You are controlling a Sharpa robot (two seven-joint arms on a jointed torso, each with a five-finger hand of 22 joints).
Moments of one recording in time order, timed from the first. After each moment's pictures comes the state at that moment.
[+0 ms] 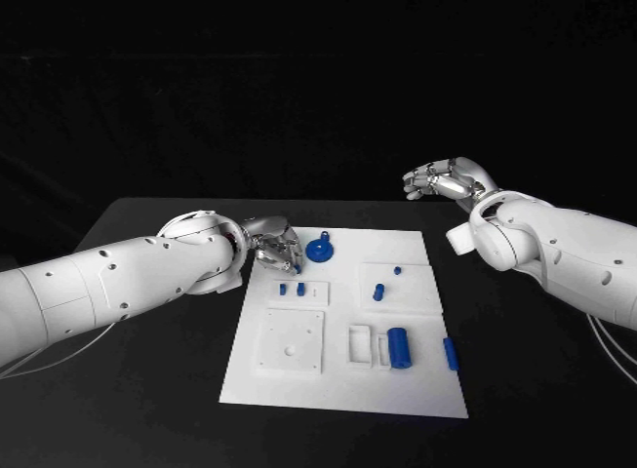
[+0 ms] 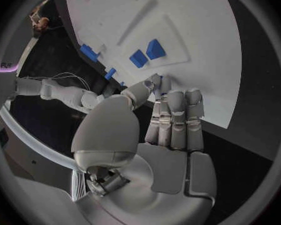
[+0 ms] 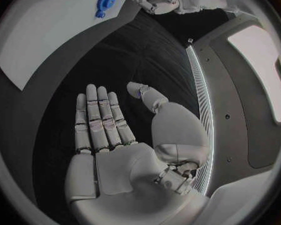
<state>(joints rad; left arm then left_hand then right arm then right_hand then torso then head) 1.35 -0.66 -0.13 1.23 -1.20 -0.06 -0.02 1.17 -0.07 0.66 -0.26 0.05 1.01 0.09 0.36 0.48 1.29 0.04 0.25 0.14 1.15 -0.08 1.32 0.45 0.06 0.97 -0.14 0.90 1.31 1.28 -0.63 0.06 1.02 -0.58 -0.28 0.23 0.93 -0.08 0.55 -0.27 0.64 0.82 0.20 0.27 0.42 0.96 0.16 0.37 0.07 0.92 0.15 0.34 0.50 0.21 0.58 0.23 0.28 1.21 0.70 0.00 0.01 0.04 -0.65</state>
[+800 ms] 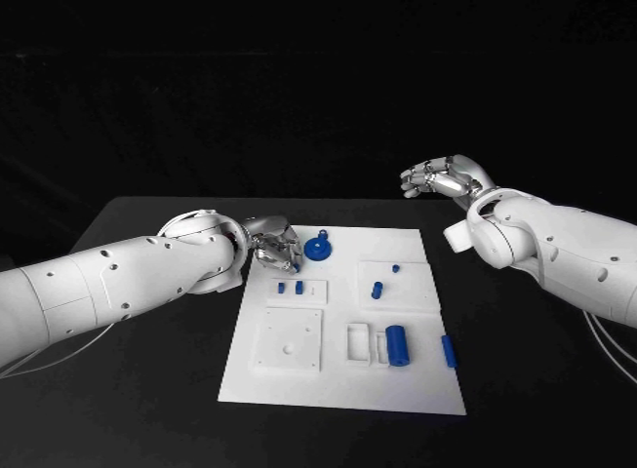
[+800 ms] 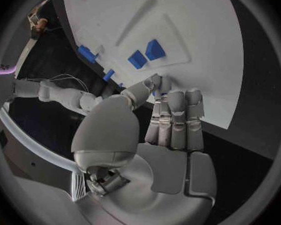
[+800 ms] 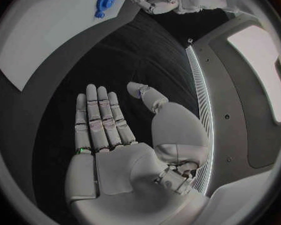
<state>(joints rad) 1.34 -0.65 -0.13 1.23 -1.22 -0.06 -0.04 1.17 -0.07 0.66 -0.26 0.06 1.01 0.09 0.36 0.48 1.29 0.03 0.25 0.14 1.15 -0.08 1.32 0.45 0.06 0.96 -0.14 0.90 1.31 1.28 -0.63 0.06 1.03 -0.58 -0.28 0.23 0.93 -0.08 0.55 -0.27 0.65 0.82 0.20 0.27 0.42 0.96 0.16 0.37 0.07 0.92 0.15 0.34 0.50 0.21 0.58 0.23 0.28 1.21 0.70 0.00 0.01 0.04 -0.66</state>
